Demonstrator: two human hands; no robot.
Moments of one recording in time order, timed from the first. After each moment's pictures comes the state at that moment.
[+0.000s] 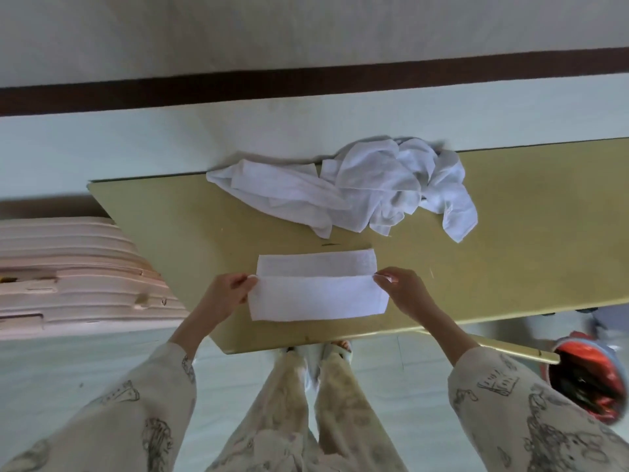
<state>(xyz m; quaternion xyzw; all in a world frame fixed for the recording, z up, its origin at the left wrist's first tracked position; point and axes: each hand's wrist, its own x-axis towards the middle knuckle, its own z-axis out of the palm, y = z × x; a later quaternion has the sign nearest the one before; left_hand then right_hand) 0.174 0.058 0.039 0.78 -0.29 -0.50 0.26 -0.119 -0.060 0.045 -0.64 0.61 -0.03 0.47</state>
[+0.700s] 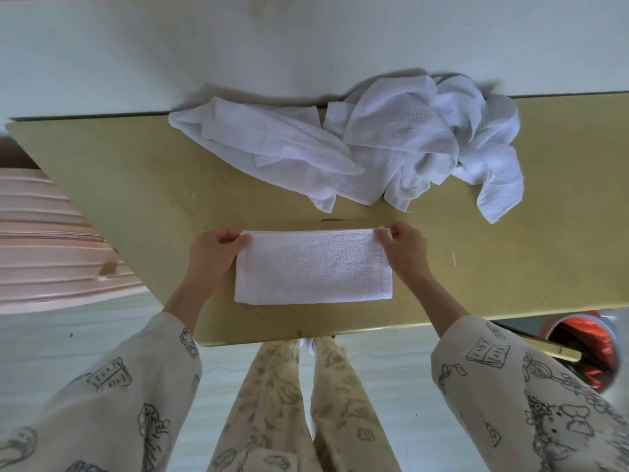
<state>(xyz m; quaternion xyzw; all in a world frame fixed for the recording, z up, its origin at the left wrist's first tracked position) 0.178 0.007 -0.021 0.85 -0.18 -0.43 0.25 -0.083 -0.108 -0.022 -0.58 0.70 -0.05 0.42</state>
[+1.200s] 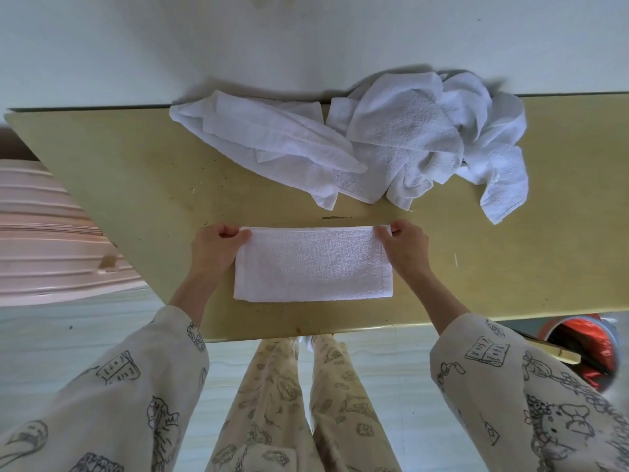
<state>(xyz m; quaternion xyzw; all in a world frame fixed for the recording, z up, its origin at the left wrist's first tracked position) 0.171 0.000 -0.019 0.87 -0.15 -0.41 0.25 -0.081 -0.112 -0.026 -0.59 0.70 -0.04 0.40</state>
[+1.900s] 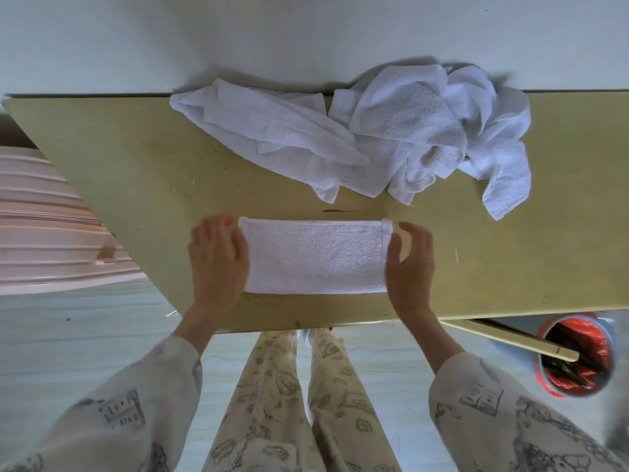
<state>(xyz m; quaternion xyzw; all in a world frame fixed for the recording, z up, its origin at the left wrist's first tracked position) 0.139 0.032 -0.008 0.87 -0.41 -0.15 0.23 -0.089 -0.059 -0.017 -0.66 0.65 -0.25 0.28</state>
